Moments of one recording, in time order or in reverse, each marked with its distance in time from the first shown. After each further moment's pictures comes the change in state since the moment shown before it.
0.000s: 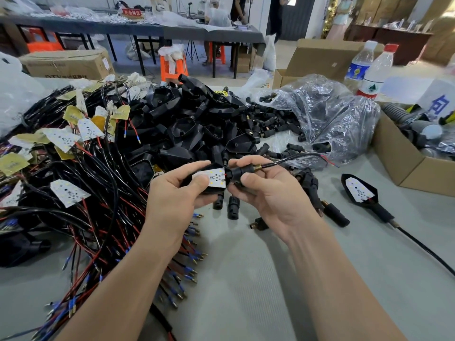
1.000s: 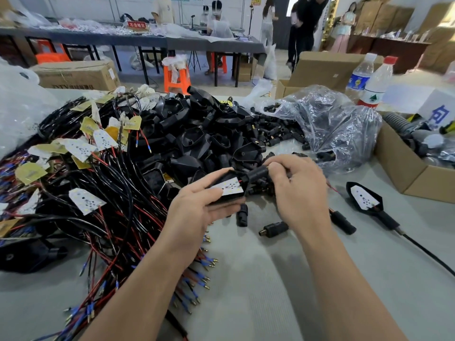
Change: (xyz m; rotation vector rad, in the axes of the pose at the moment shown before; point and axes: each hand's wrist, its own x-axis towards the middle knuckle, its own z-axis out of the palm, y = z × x) left_hand -0.006 0.012 -0.002 -0.218 -0.268 -0.159; right_hand -0.002 -0.021 0.000 -1.150 0.484 -0.483
